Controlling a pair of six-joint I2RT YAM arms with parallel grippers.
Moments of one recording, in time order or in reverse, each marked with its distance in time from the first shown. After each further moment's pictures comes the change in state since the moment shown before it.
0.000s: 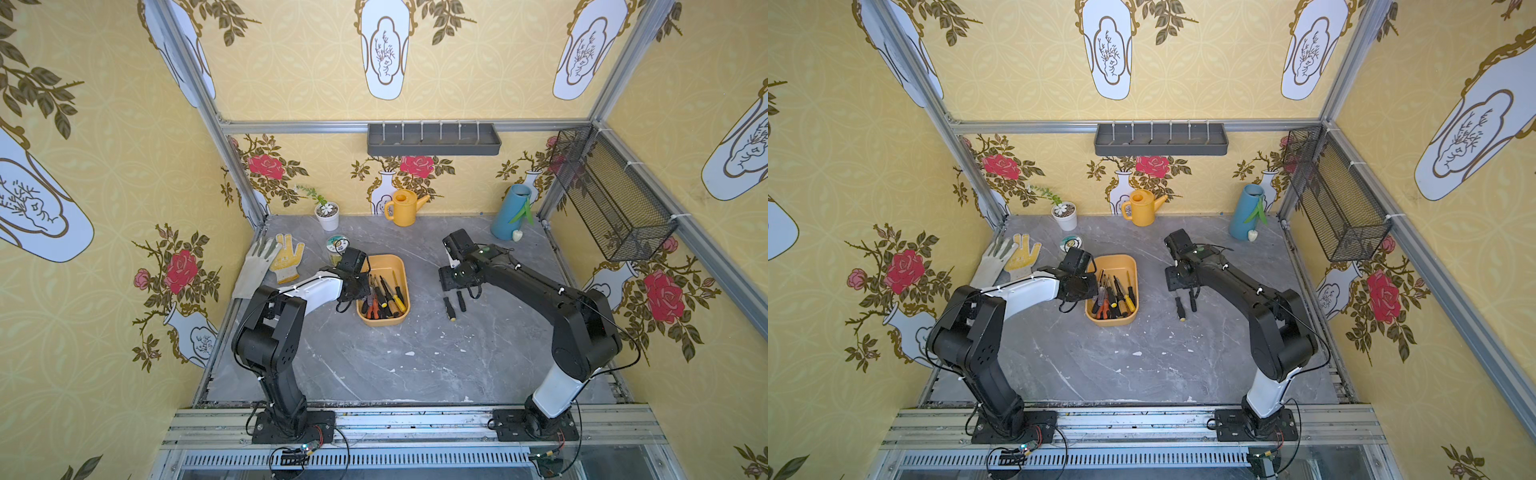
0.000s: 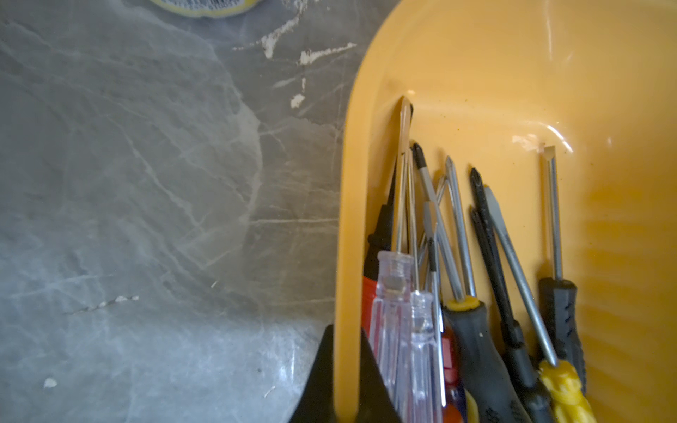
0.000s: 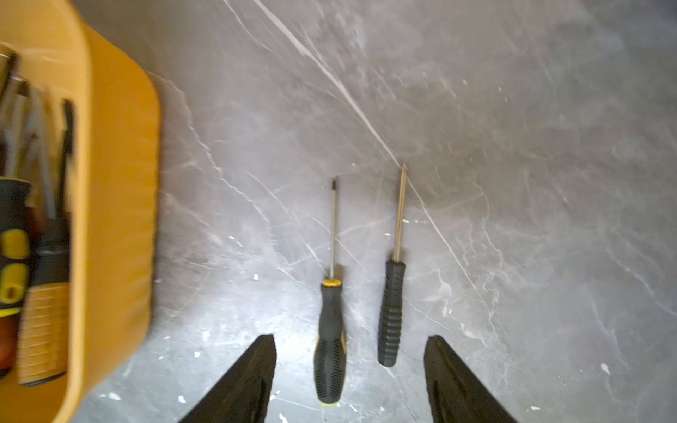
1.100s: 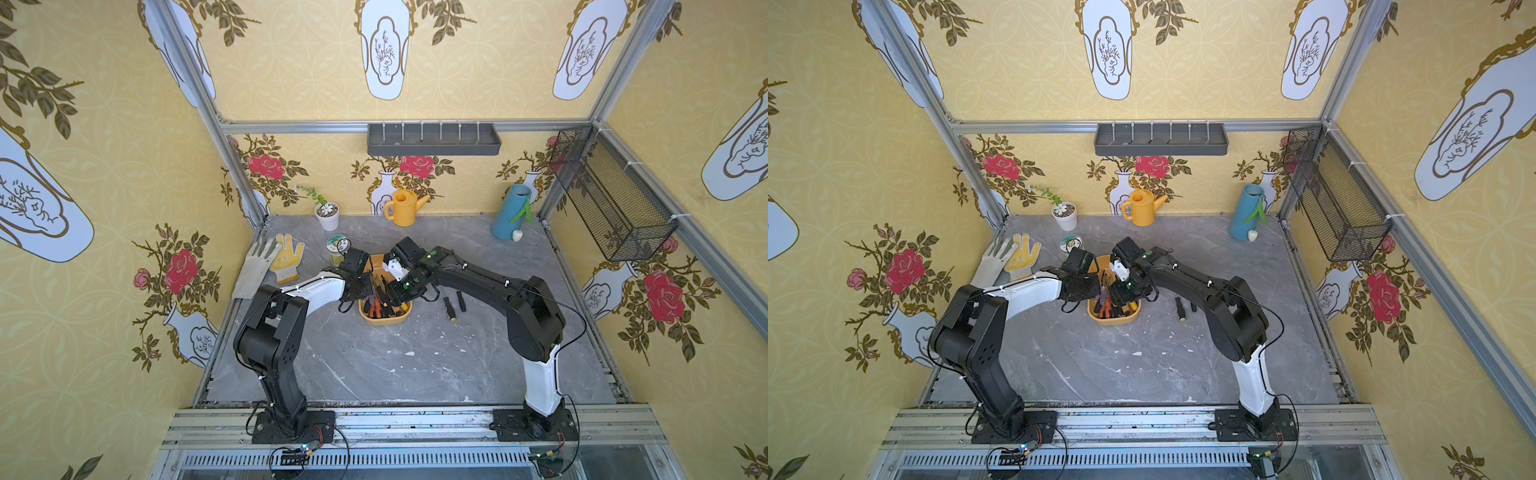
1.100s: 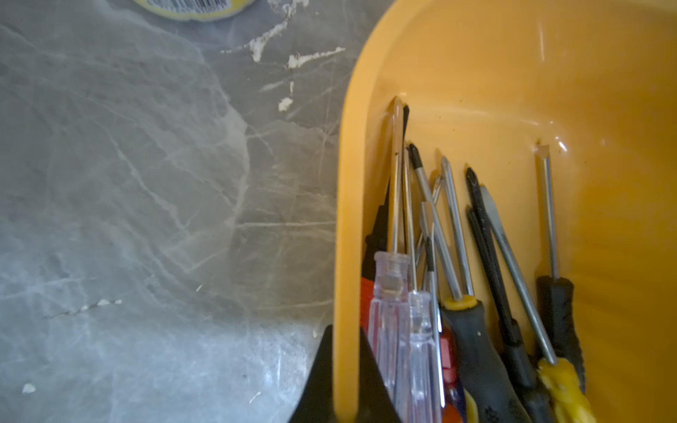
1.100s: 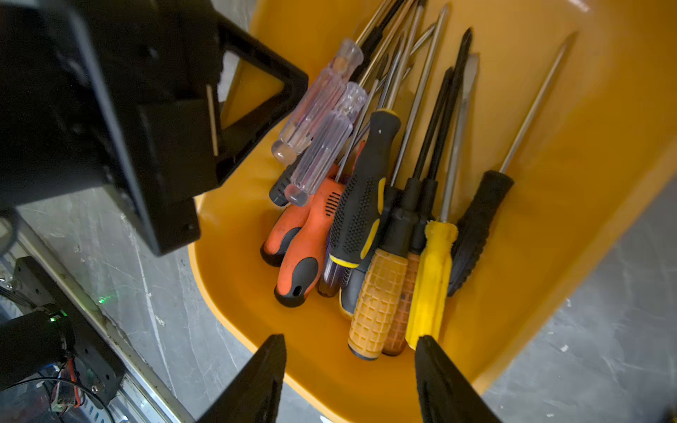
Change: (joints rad) left arm -0.021 0.011 -0.002 0.025 -0.011 -0.024; right arm 0.246 0.297 0.277 -0.040 -0.378 -0.059
